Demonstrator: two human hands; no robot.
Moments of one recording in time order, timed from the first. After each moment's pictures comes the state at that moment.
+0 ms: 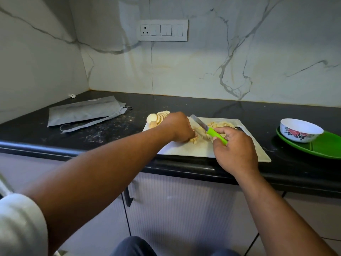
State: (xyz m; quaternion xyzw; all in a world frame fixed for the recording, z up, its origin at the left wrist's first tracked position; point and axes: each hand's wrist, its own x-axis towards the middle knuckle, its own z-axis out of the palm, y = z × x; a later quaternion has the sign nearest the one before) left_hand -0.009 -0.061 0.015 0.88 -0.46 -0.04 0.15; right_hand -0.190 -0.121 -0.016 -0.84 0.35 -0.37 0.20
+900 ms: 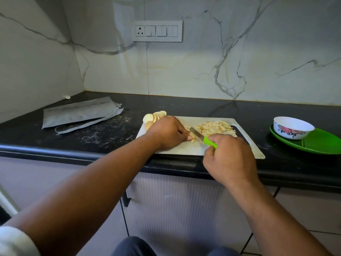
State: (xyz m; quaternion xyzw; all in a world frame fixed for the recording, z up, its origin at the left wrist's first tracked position) left_hand -0.003 -0.033 -0.005 0.81 -0.52 -0.01 0.26; right_hand -0.209 -0.078 -0.003 -0.88 0.36 -0.31 0.05
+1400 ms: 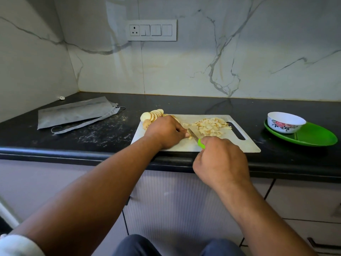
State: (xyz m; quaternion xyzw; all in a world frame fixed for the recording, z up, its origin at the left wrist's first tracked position) left_hand -0.004 -0.034 -0.018 0.82 -0.49 0.01 0.29; right_hand -0.212 -0.041 0.003 -0.89 0.38 -0.25 0.04
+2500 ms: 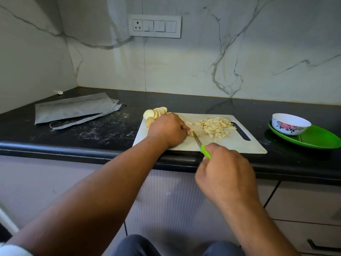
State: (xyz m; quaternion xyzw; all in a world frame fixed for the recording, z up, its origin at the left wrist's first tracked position) left_hand -0.006 -0.031 -0.017 0.83 -0.47 0.03 0.29; right_hand -0.215 -0.016 -0.010 -0.89 0.38 -0.26 0.04
